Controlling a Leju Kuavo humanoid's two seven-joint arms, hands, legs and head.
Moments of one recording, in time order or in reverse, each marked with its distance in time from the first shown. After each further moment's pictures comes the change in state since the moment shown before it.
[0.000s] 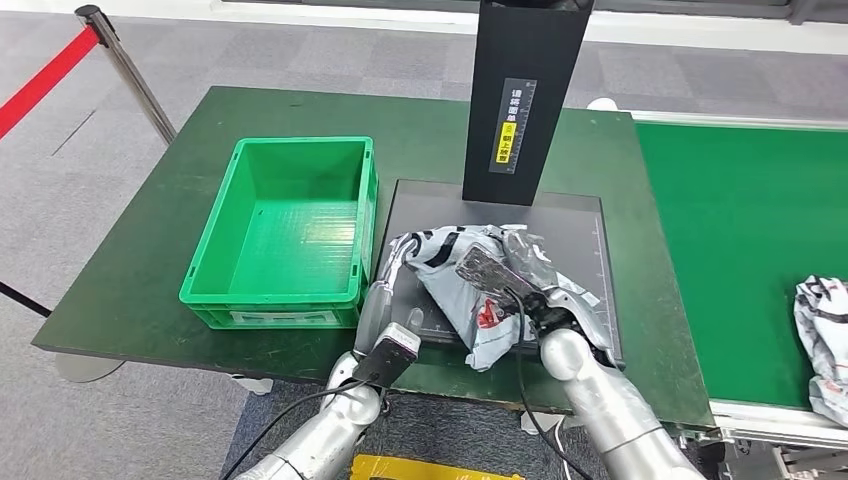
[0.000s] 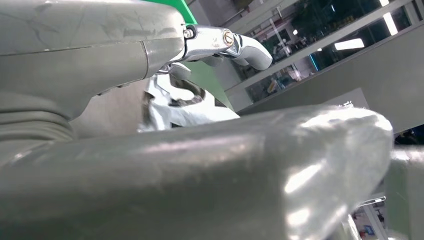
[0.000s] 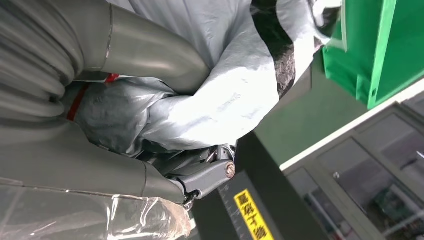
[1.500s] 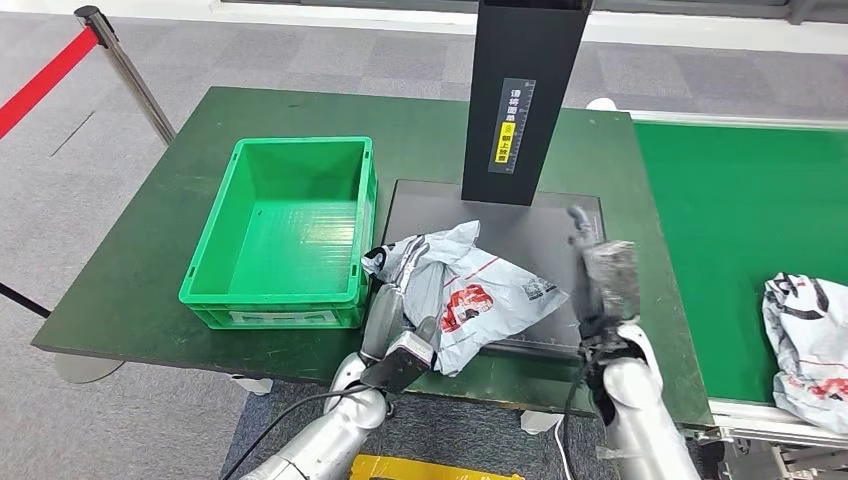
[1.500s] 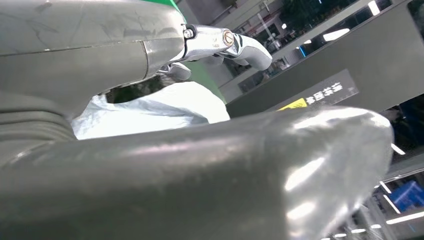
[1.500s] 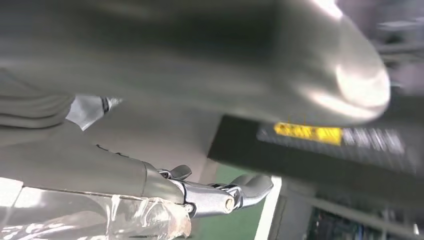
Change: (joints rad) left arm -0.003 -0.012 0.000 0.024 -0.083 0.004 0.000; right arm 0.235 -0.045 -0.270 -0.240 -0.573 -0.059 -0.102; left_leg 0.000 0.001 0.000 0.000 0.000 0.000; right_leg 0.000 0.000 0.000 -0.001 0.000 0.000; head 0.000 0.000
